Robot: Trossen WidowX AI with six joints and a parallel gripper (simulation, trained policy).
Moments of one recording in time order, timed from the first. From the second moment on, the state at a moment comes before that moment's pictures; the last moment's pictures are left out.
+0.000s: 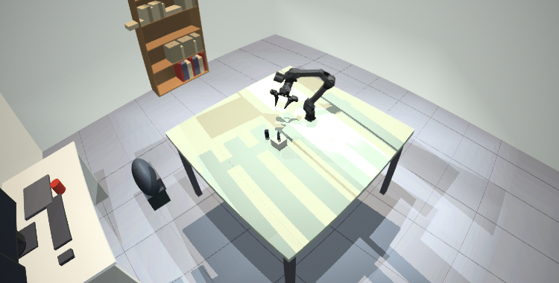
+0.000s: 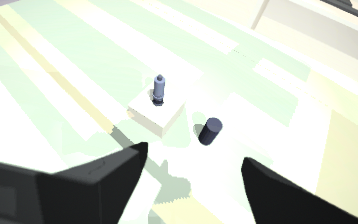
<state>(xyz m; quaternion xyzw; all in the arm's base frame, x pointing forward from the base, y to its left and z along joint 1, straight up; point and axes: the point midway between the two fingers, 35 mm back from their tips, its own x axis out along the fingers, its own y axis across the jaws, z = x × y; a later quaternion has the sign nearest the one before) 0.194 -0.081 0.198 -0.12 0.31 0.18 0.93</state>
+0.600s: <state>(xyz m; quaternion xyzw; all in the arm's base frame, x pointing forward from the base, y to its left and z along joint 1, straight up) 0.201 -0.095 0.193 -0.13 0.37 0.21 0.89</state>
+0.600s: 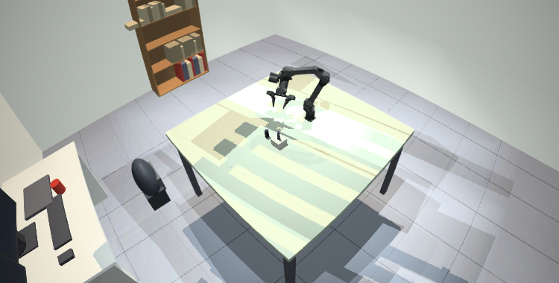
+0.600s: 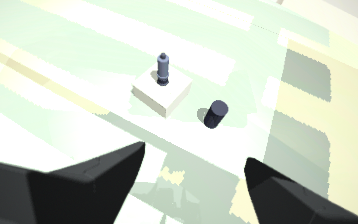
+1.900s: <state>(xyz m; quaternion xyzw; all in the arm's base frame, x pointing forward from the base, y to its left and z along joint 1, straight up) 0.233 -0.129 0.166 -0.17 0.49 0.29 0.80</state>
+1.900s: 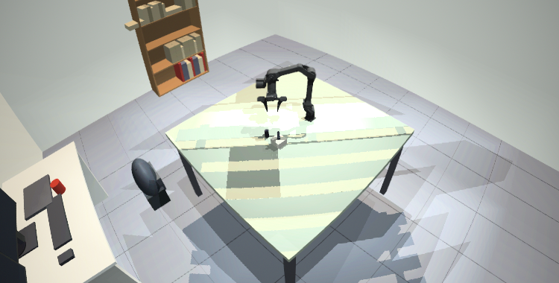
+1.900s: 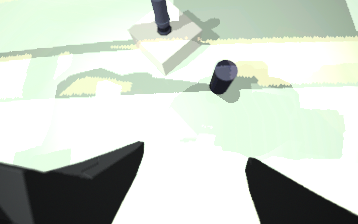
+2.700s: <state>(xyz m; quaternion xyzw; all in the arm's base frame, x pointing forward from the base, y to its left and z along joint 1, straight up) 0.264 -0.147 0.144 -0.21 0.55 0.32 0.74</state>
